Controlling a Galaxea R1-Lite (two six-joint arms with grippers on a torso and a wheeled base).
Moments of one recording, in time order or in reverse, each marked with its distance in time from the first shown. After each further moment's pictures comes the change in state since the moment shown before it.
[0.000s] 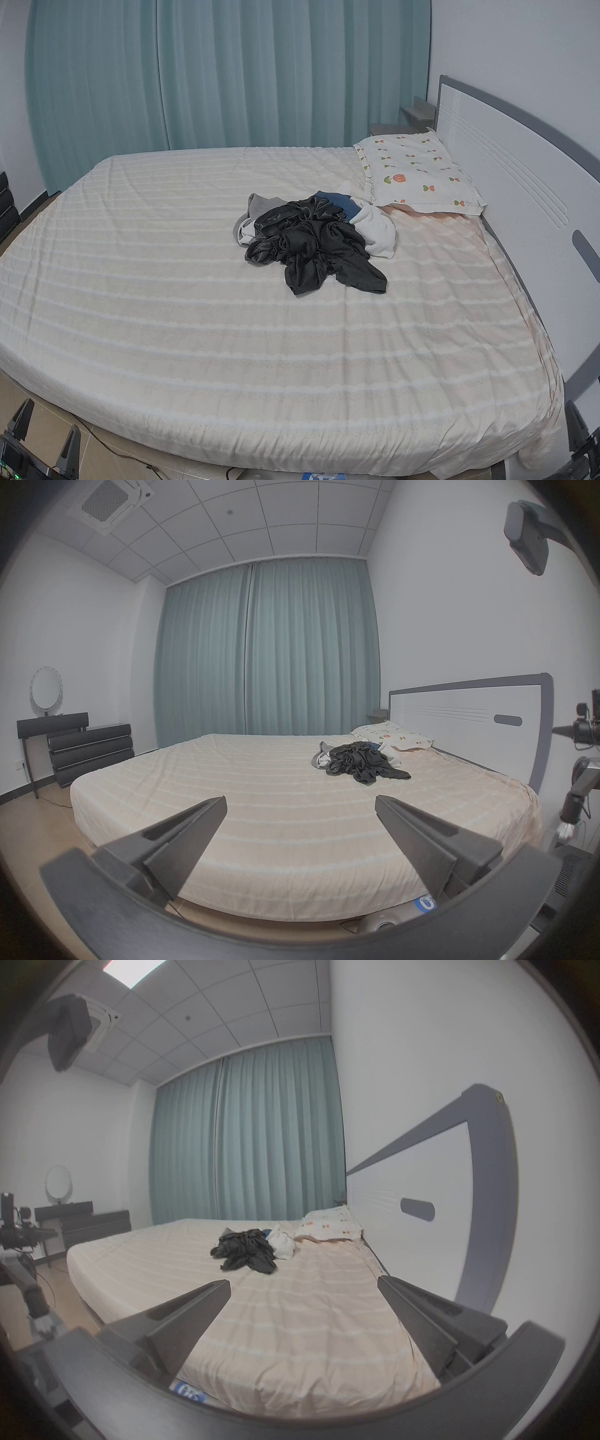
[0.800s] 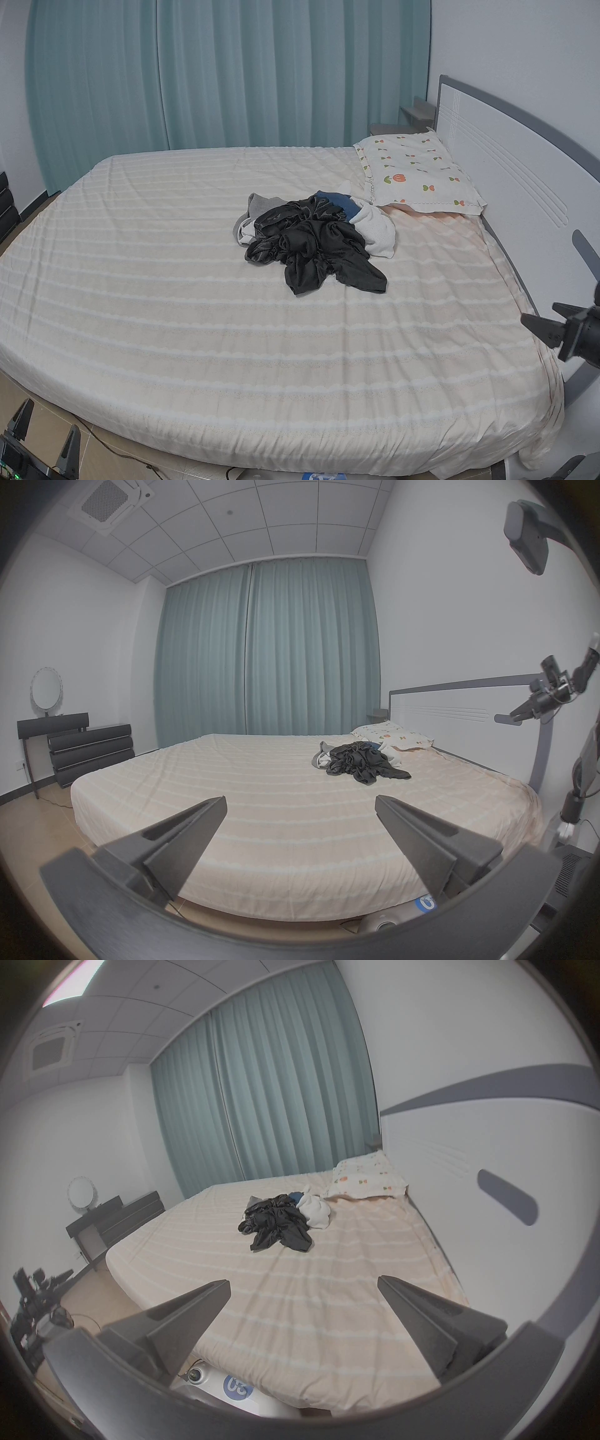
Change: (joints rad) left arm -0.001 0.000 0.000 0.001 0.003 0.001; right arm 0.124 0.997 -0.280 -0.328 0.048 0.116
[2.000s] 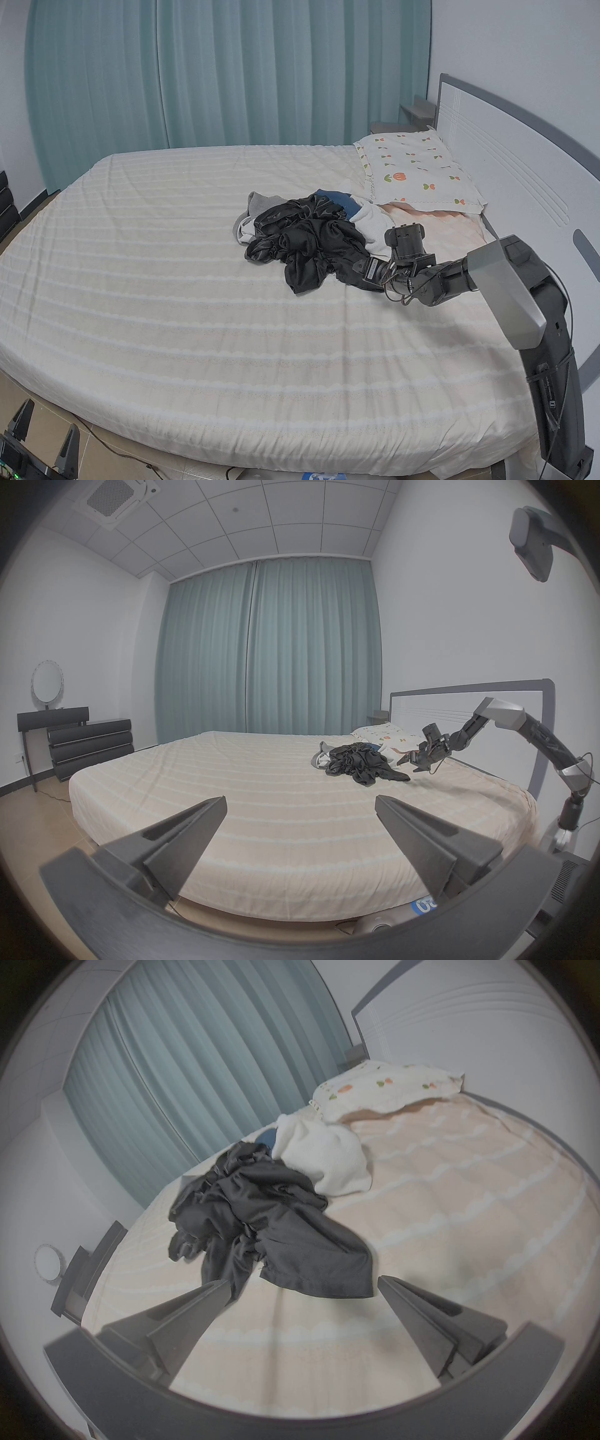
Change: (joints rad) left arm 0.000 0.000 0.000 -0.003 0.001 -0.025; right arm 0.214 1.593 -1.444 0.052 -0.249 0.414
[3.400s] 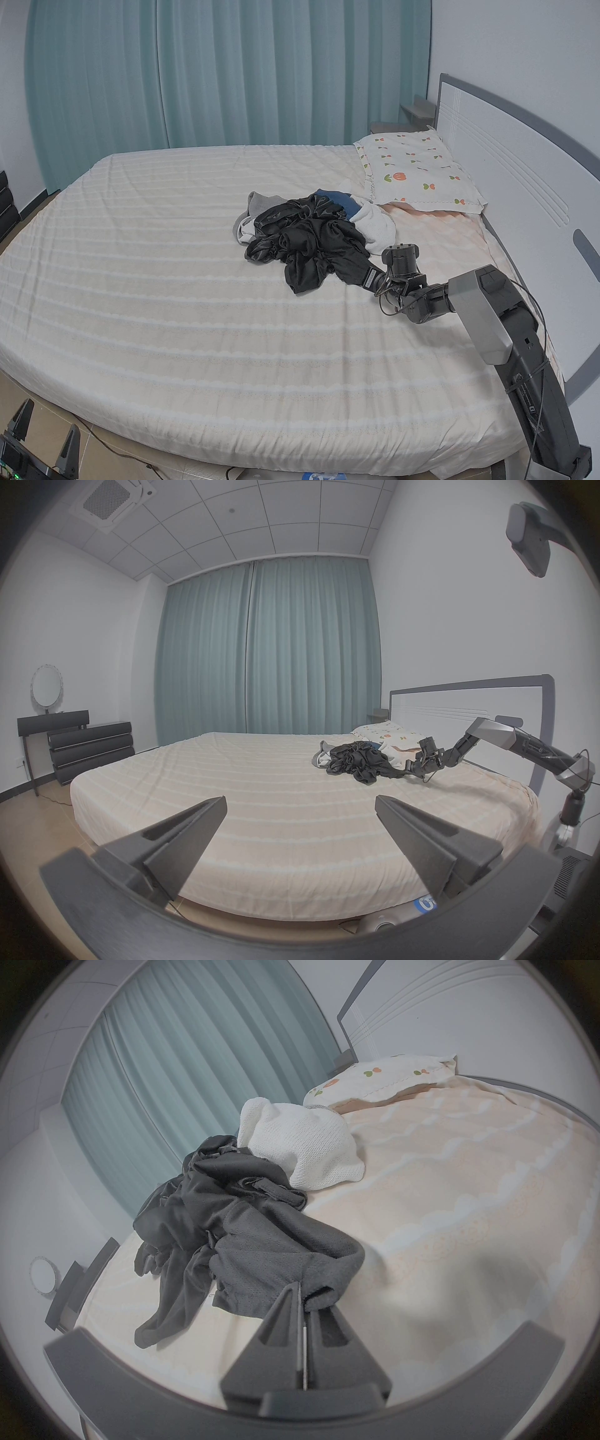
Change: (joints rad) left arm 0.001 0.000 0.000 0.002 0.000 0.017; right arm -0.034 0.167 -0.136 -0.144 -0.011 0.024
